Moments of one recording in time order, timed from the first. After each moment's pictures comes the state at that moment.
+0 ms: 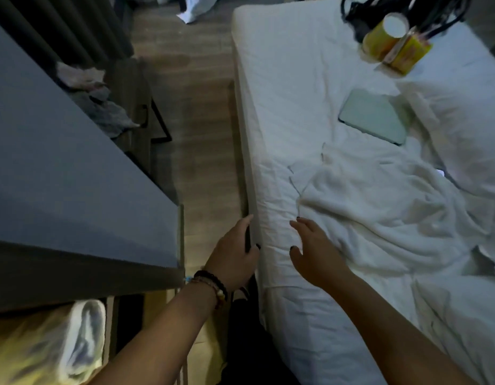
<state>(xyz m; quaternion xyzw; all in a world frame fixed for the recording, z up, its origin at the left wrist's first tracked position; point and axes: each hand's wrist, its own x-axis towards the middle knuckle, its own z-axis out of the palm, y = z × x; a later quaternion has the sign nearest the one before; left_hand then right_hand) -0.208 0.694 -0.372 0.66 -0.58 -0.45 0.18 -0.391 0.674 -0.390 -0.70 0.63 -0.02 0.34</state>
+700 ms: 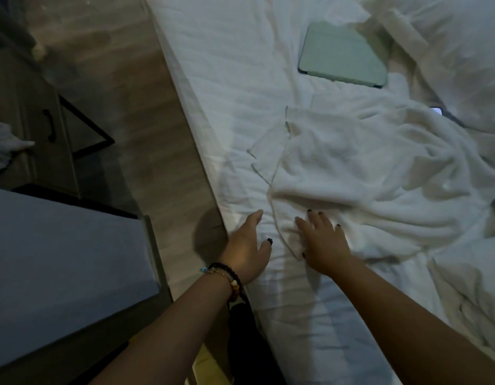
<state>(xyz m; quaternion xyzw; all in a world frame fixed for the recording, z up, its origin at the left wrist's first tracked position) -0.292 0.591 -0.514 0.60 -0.62 -0.50 0.05 -0.483 0.612 -0.576 -0.66 0.68 0.21 0.26</state>
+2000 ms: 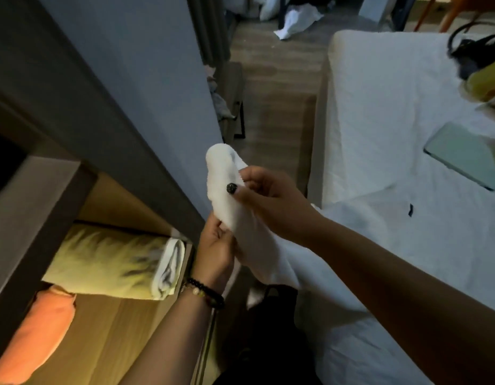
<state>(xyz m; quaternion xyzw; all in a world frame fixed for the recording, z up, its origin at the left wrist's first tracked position) -0.108 0.804 -0.300 0.62 -0.22 -0.43 0.62 -0.194 0.707 -0.248 -0.73 0.29 -0.21 0.59</state>
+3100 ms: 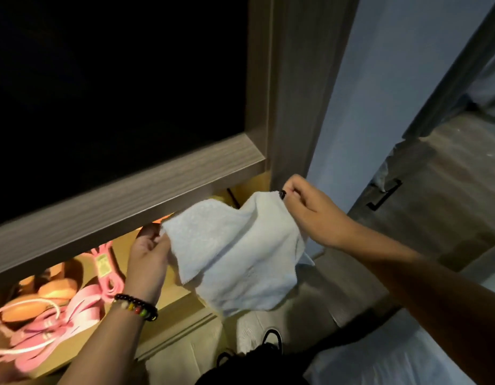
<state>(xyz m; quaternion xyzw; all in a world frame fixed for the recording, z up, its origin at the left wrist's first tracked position) -0.059 0.957 -0.265 0.73 0.07 -0.01 0.68 -0.066 0.678 -0.224 -0.86 -0.06 0.00 0.51</state>
